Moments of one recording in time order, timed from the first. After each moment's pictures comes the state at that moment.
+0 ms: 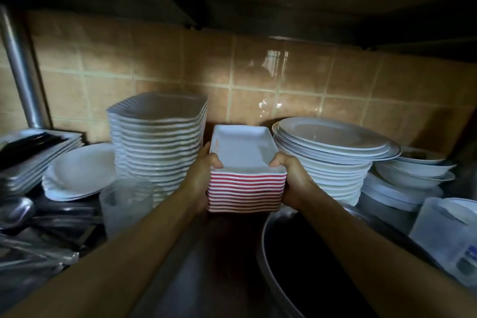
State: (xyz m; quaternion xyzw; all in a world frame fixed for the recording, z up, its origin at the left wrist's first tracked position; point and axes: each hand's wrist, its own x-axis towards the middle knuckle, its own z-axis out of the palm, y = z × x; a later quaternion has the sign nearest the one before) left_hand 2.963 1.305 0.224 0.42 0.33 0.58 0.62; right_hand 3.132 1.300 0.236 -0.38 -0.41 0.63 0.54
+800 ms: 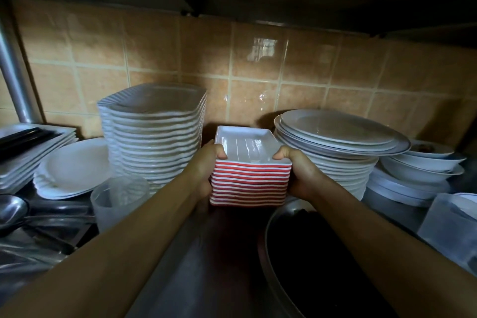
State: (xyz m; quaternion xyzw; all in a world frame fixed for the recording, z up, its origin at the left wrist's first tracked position) left_hand 2.966 1.322 0.236 0.41 0.43 0.49 0.63; right_hand 3.146 1.317 0.238 -0.48 -0.41 0.63 0.46
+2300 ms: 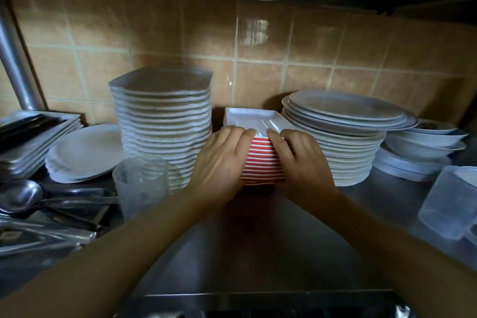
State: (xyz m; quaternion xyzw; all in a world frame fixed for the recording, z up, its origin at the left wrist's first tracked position) left_hand 2.946 1.284 0.204 0.81 0.40 0.34 -0.25; right_hand 3.132 1.270 0.198 -0.48 -0.77 -0.33 0.25
